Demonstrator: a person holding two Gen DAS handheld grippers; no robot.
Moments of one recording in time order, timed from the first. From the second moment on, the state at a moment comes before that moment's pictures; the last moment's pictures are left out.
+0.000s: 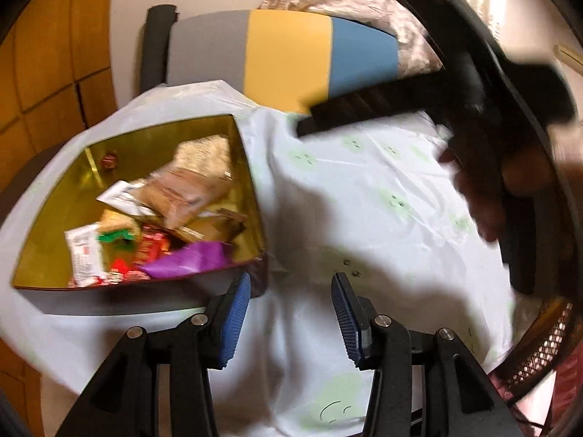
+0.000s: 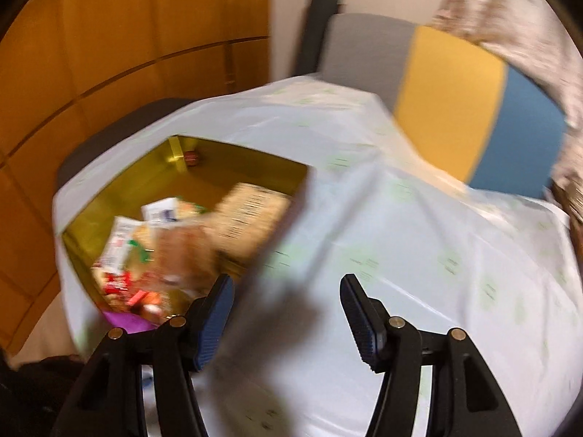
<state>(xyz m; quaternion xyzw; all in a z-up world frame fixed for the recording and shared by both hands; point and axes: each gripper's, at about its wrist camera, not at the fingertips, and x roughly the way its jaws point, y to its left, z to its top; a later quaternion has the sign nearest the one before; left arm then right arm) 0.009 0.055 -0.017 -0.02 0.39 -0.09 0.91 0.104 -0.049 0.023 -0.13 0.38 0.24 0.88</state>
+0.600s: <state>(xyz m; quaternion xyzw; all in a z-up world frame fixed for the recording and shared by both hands) -0.008 0.118 0.013 -0.04 0.35 0.11 0.93 0.032 -0.061 -0.005 -0.04 0.38 0.13 0.91</state>
